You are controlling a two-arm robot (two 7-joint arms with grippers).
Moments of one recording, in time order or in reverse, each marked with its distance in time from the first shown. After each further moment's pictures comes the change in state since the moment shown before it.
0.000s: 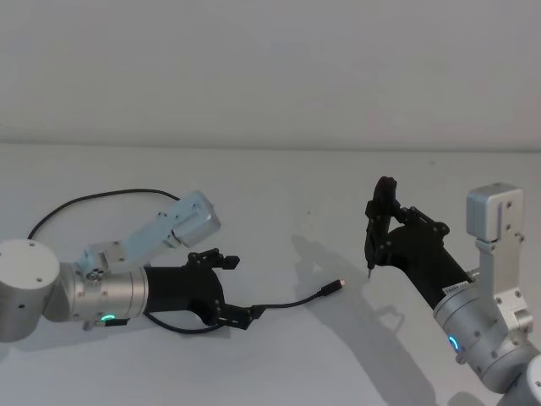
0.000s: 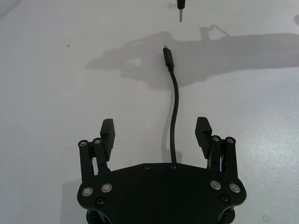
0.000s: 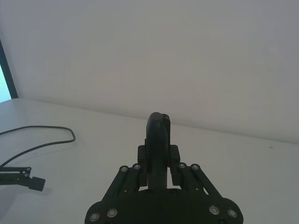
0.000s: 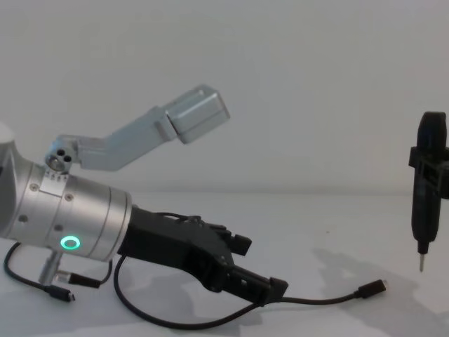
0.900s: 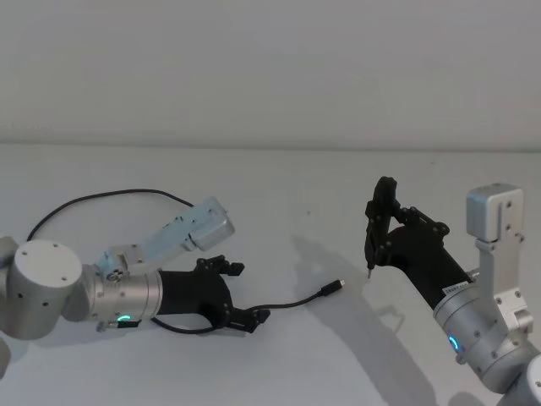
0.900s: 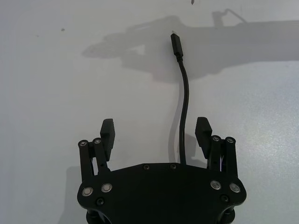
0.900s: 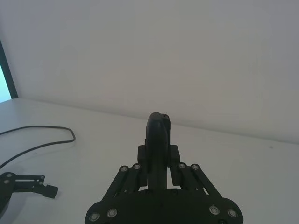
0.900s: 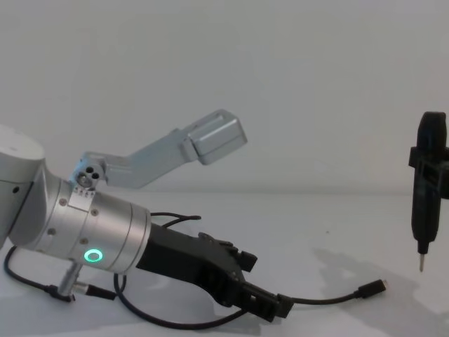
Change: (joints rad) left arm -0.034 -0.054 0.033 0.085 0.030 0.021 0.013; right arm 0.000 0.000 0.000 0.000 0.000 0.000 0.000
